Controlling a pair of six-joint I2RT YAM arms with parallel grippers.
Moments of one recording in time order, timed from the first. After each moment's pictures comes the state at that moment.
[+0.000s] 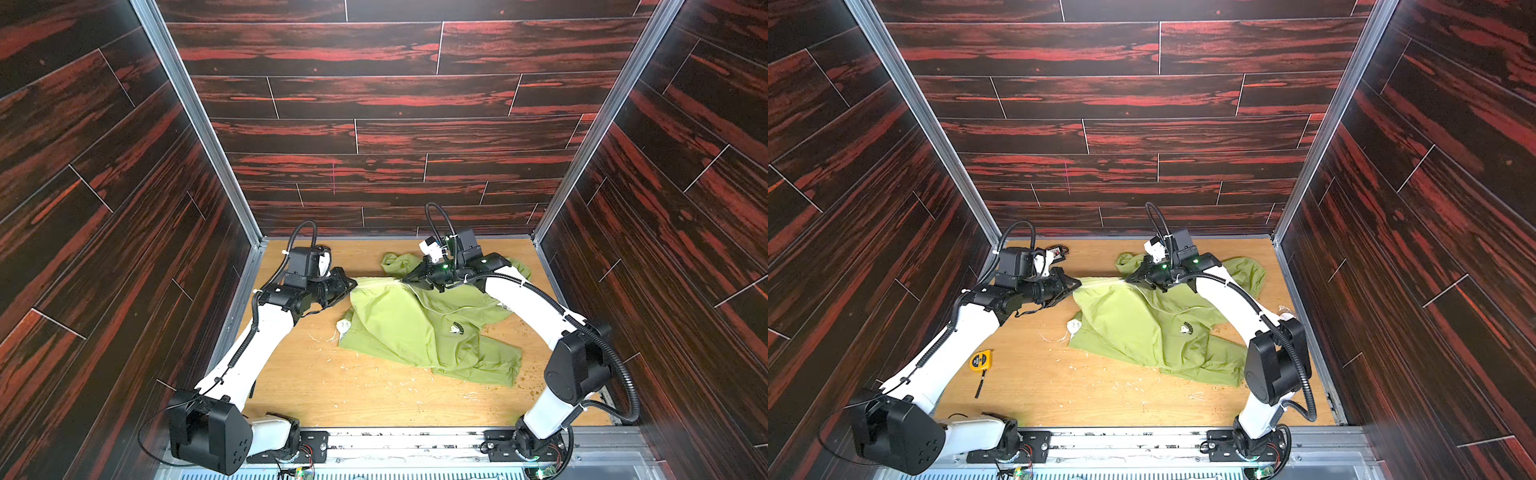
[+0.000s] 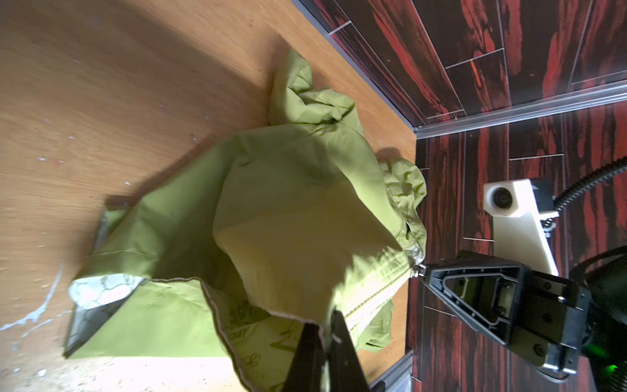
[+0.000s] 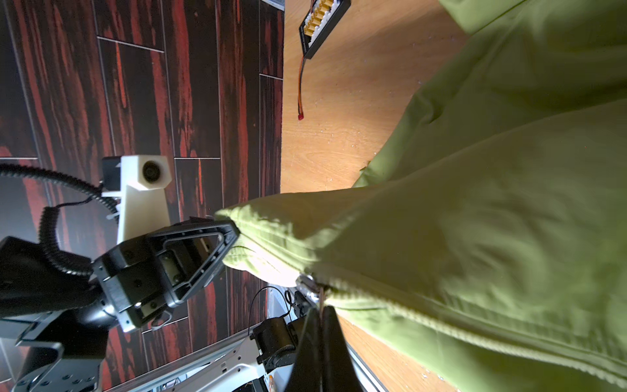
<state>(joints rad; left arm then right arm) -0.23 1.30 1.15 -0.53 0.44 -0.81 0.50 1.72 1.51 -0.56 -0.70 0.77</state>
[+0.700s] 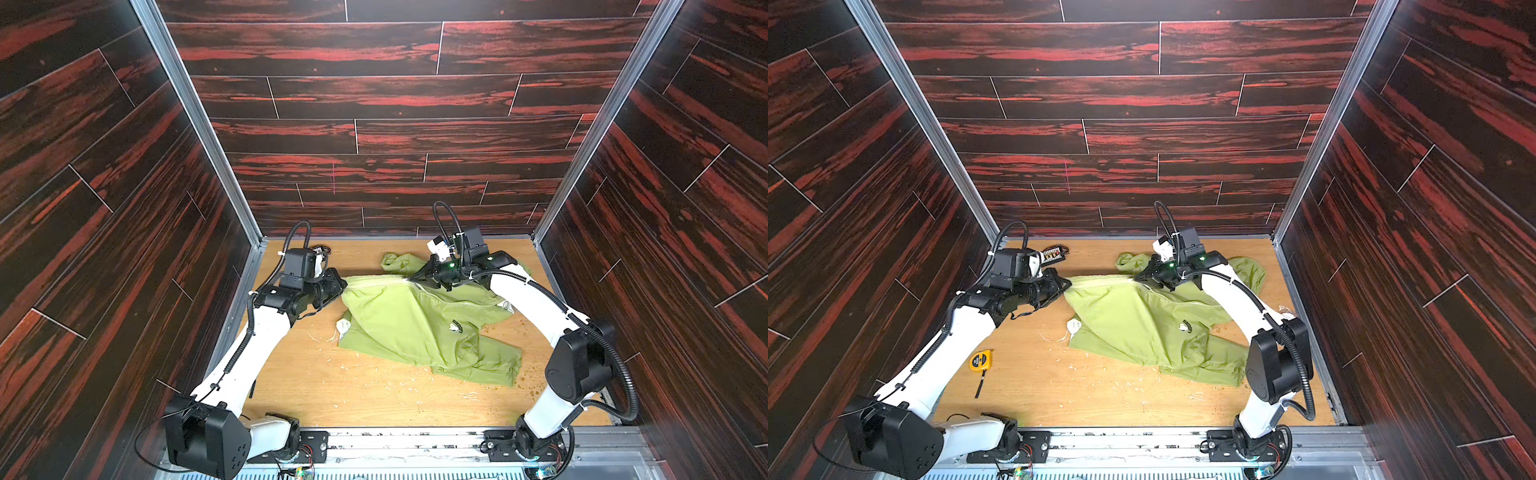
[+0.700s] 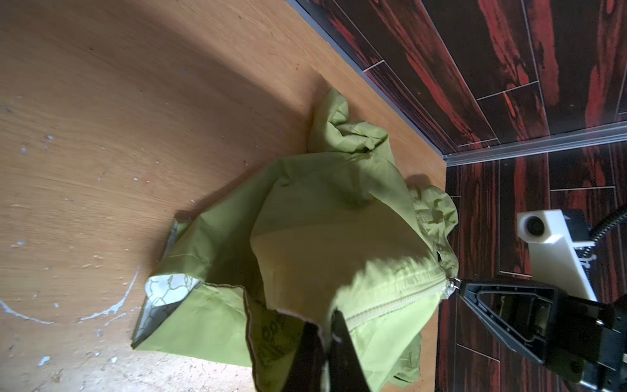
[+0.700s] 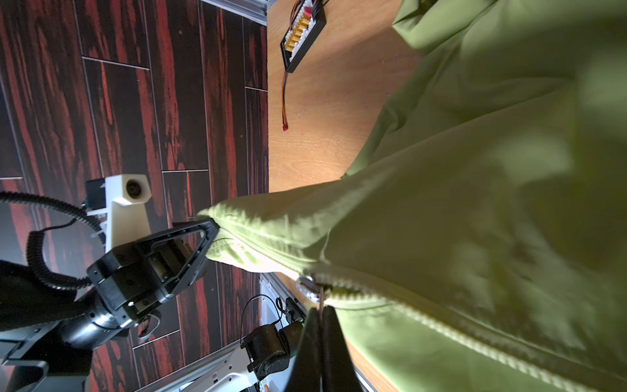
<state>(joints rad) -0.21 1.28 1.15 -0.57 0.32 -0.79 0.45 1.72 1.51 -0.61 -0.69 0.74</state>
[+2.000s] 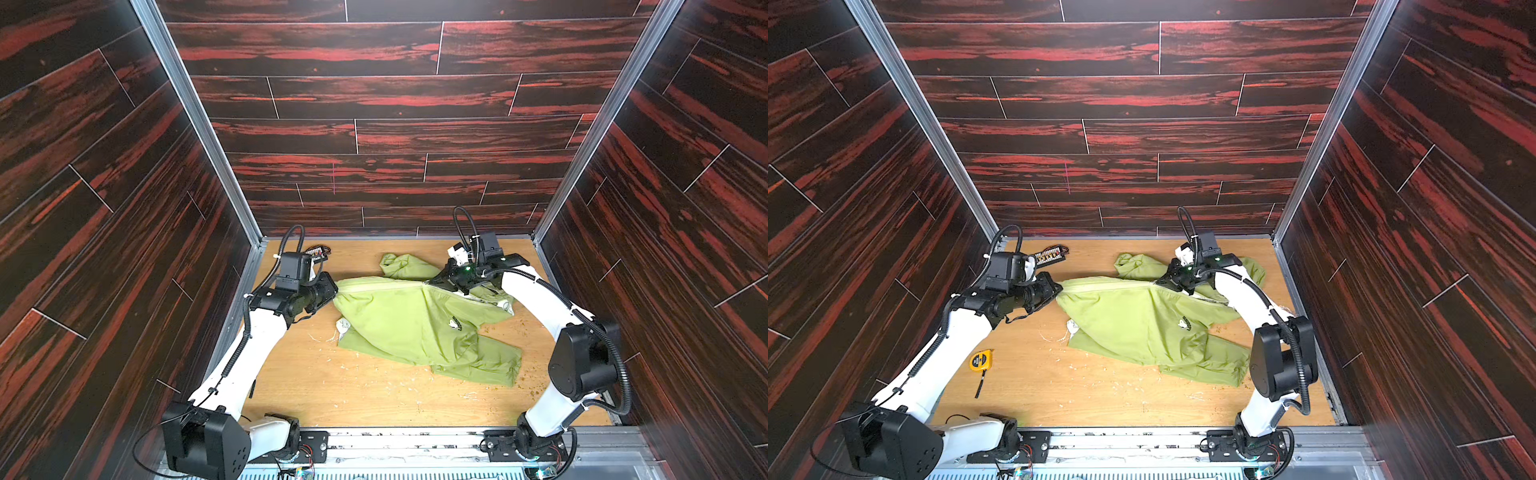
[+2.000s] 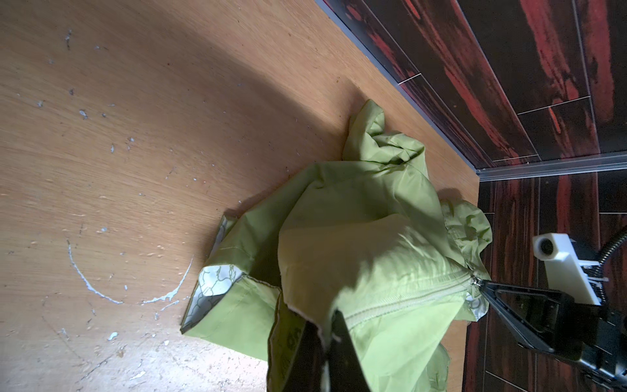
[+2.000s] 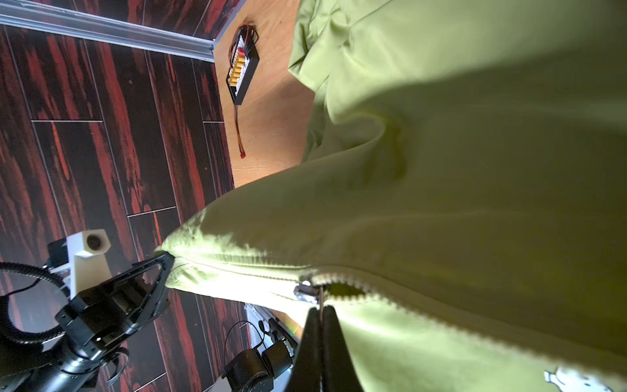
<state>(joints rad) -0.18 1.26 1.13 -0.63 0.25 -0.76 0.32 1.71 1.43 -0.65 -0.66 0.70</state>
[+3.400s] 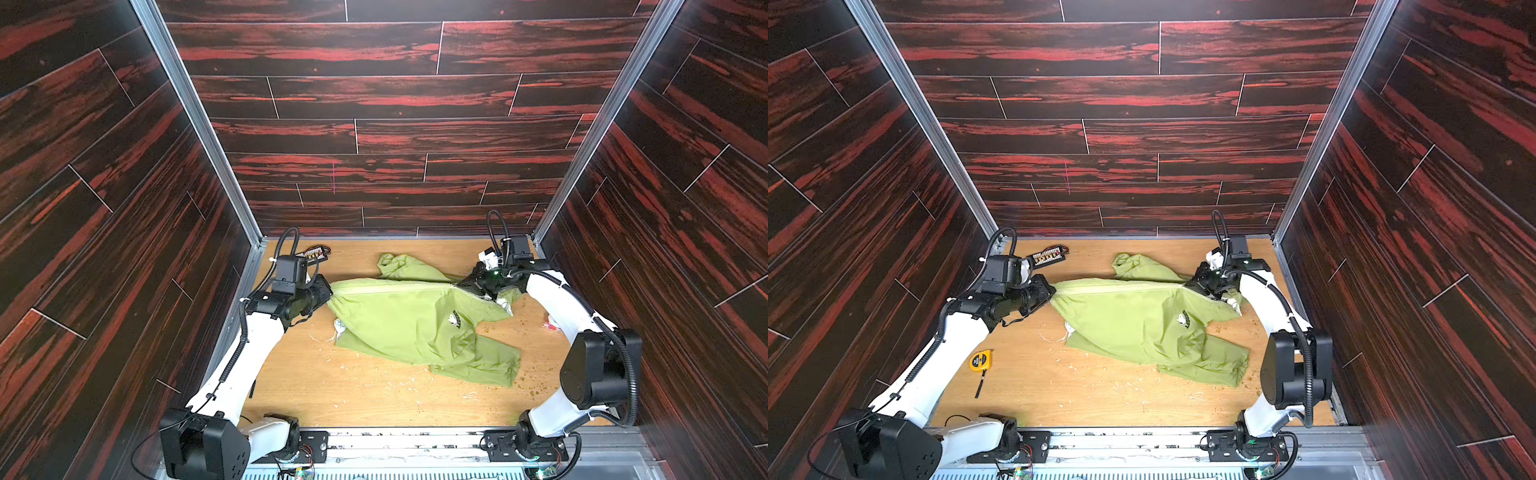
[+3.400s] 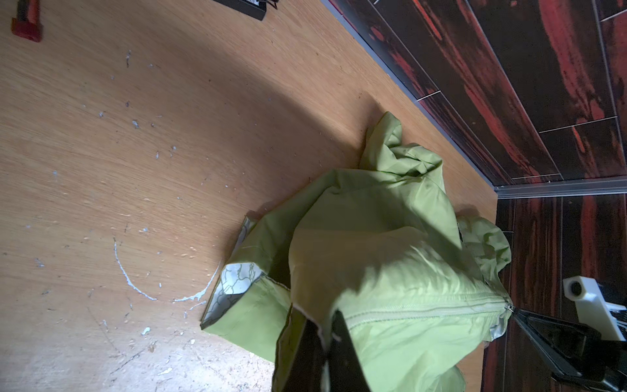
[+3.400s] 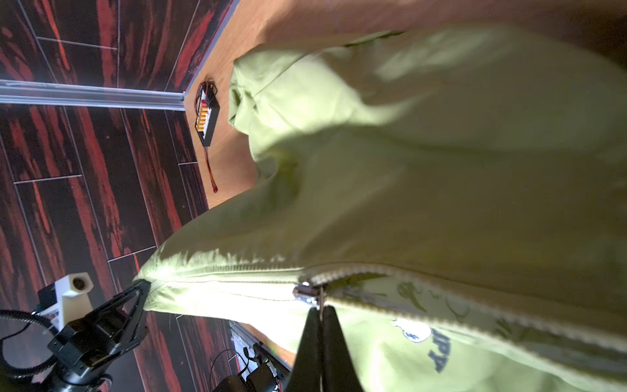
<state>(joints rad) -0.15 1.23 1.10 -0.64 0.20 -0.76 0.12 1.63 1.33 -0.73 -0.63 0.60</state>
